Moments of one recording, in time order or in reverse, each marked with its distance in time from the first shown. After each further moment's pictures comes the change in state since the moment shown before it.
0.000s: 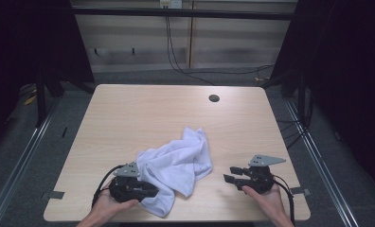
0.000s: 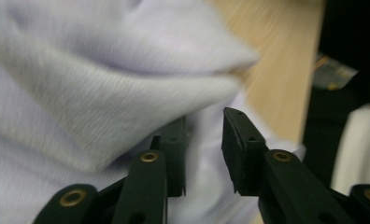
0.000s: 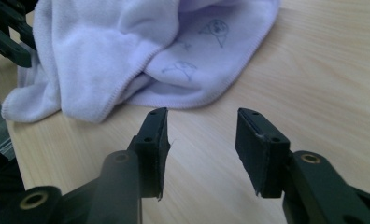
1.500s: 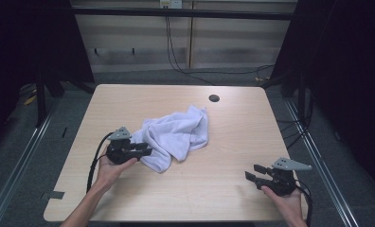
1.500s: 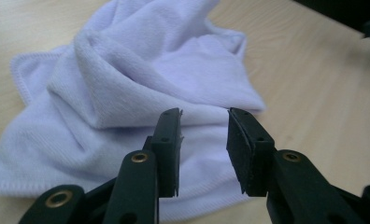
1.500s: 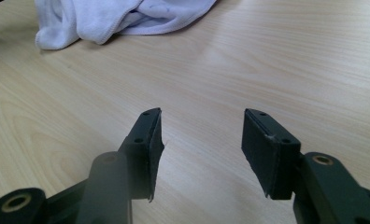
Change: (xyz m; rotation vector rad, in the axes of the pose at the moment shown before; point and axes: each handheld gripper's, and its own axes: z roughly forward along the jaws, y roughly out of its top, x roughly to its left) left arm 0.089 0.041 0.010 -0.113 0.240 -0.068; right arm -0.031 -0.028 -0.044 -0.065 -0.198 0.052
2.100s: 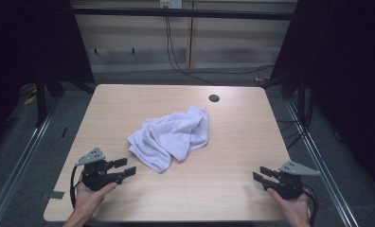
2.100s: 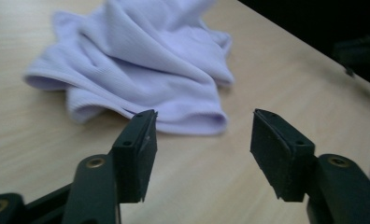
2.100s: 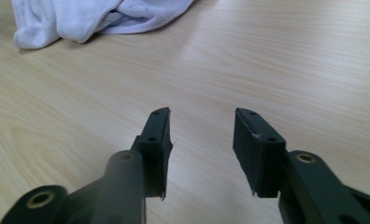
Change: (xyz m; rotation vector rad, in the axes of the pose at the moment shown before) left arm -0.022 -0.050 -0.076 -0.150 0.035 -0.189; right arm -0.004 -0.009 -0.015 -0.020 -0.070 0.010
